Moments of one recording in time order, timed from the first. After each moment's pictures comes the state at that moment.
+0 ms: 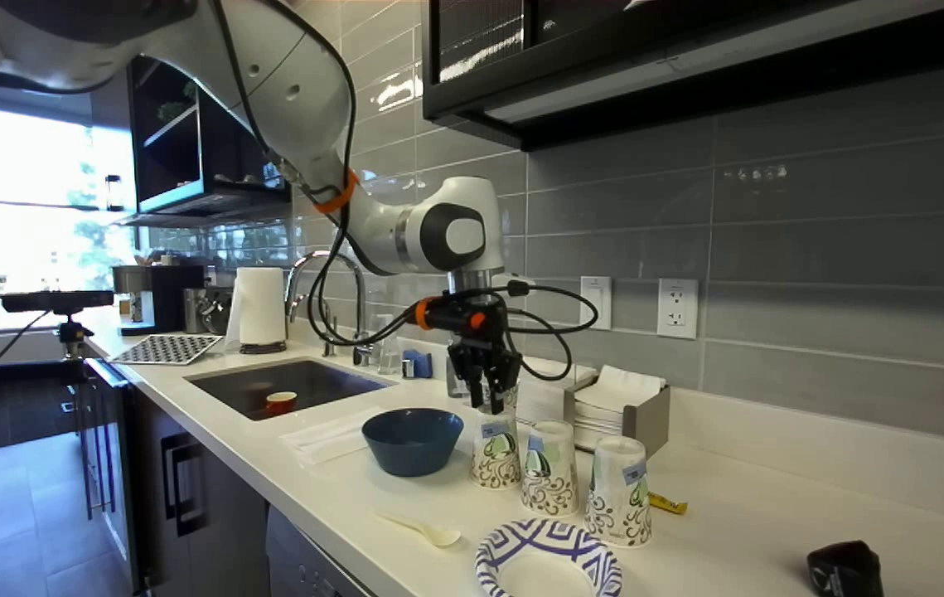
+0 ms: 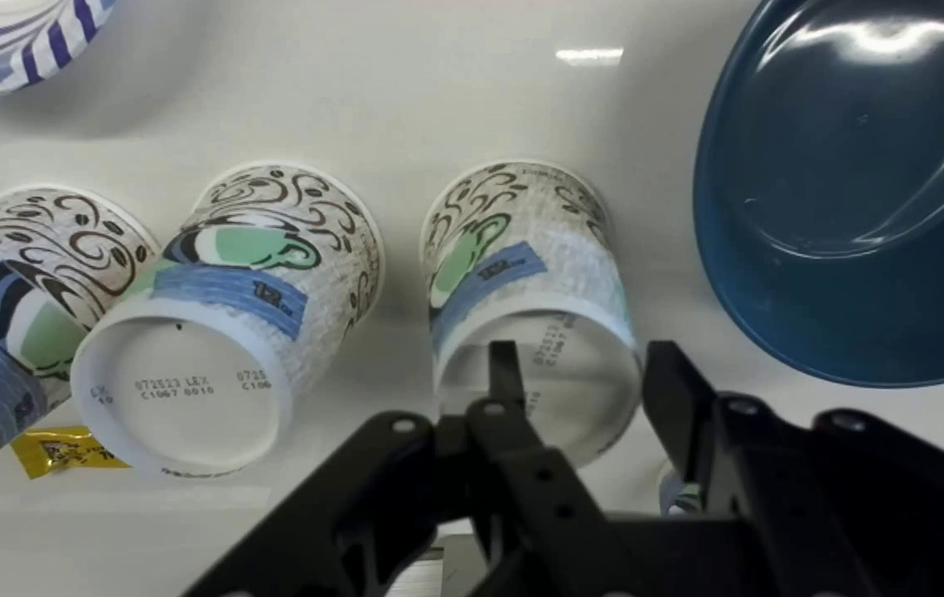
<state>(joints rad) 0.01 0.20 -0.01 -1.97 -0.04 2.32 0.08</state>
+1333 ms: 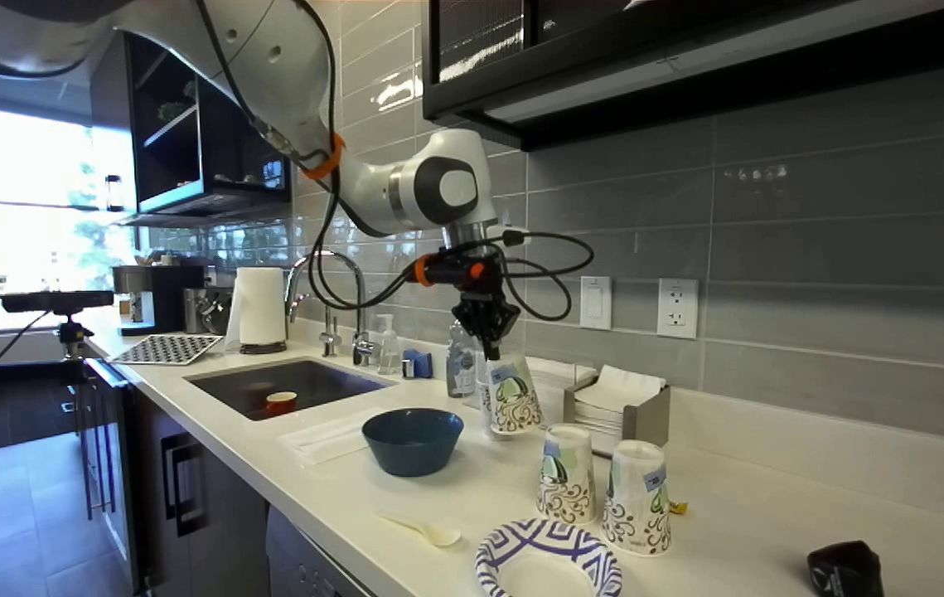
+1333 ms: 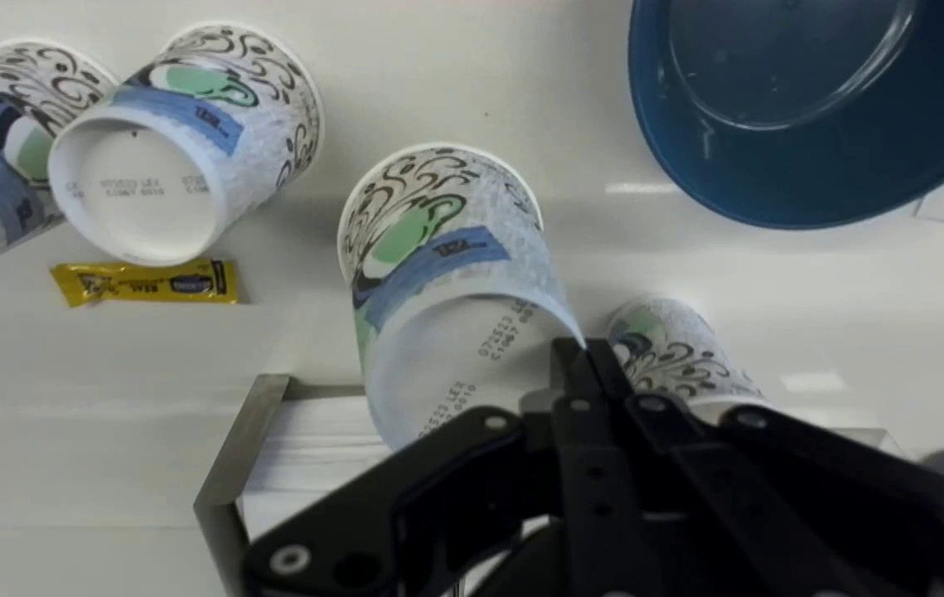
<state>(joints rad) 0.03 0.14 0.00 -1.89 -0.06 2.28 0.09</state>
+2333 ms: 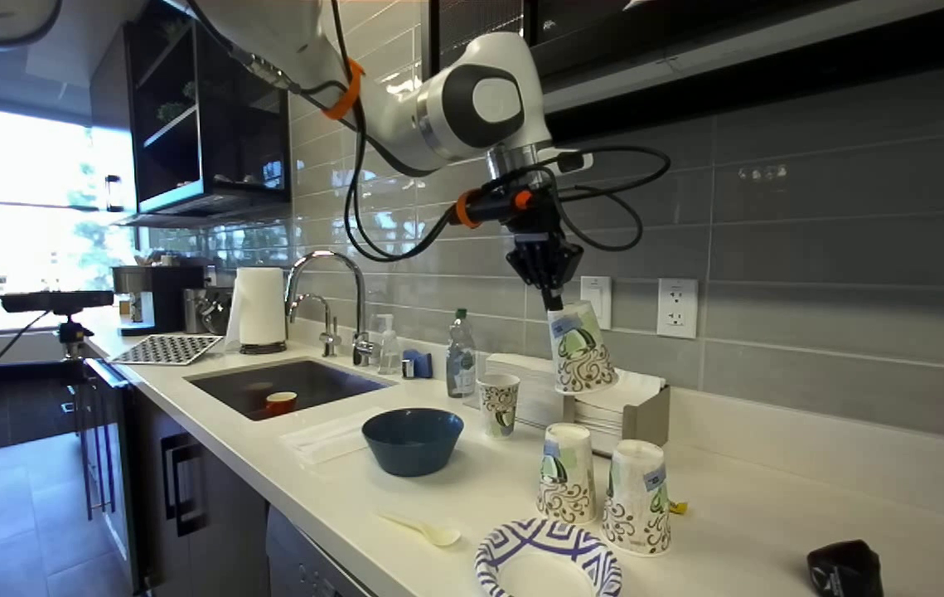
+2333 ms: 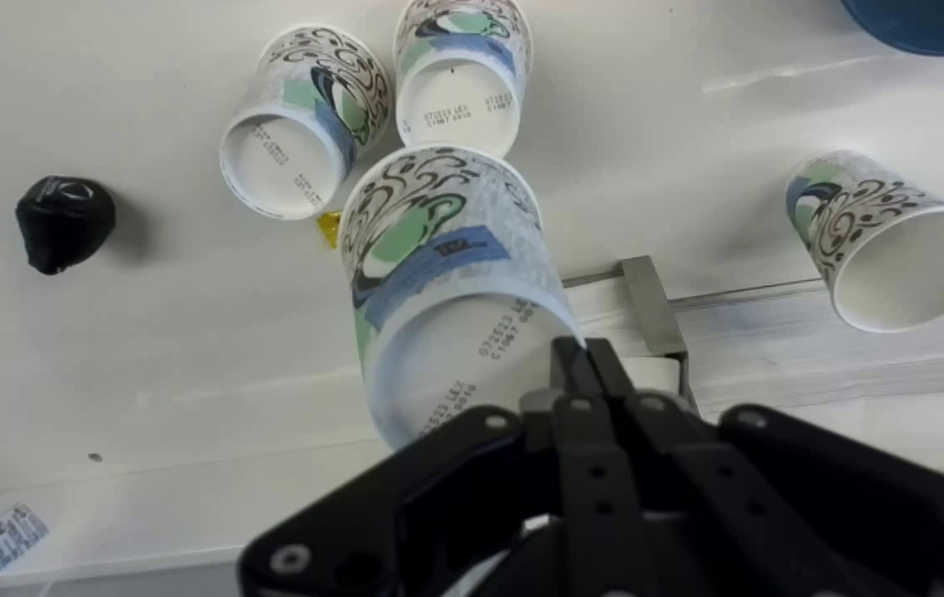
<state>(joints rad) -0.07 0.05 -0.08 -1.82 -0.06 2.20 0.10</state>
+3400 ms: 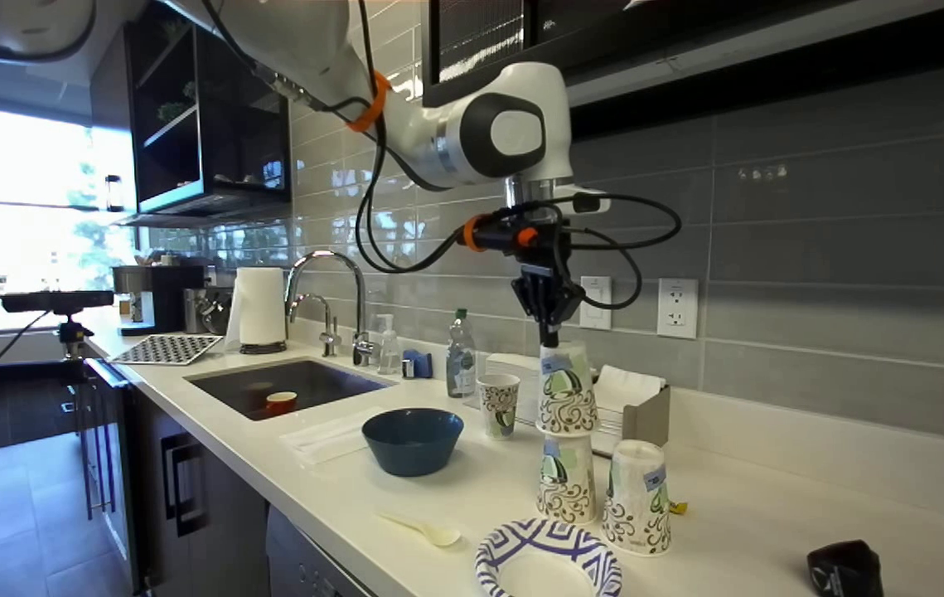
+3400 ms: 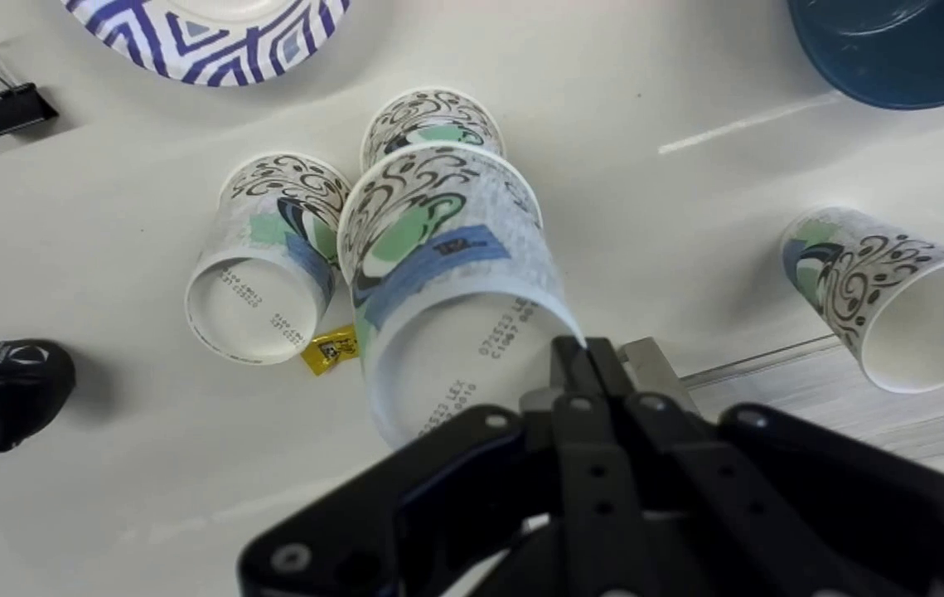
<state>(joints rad) -0.10 0.10 -0.10 -1.83 0.07 2.14 0.10</state>
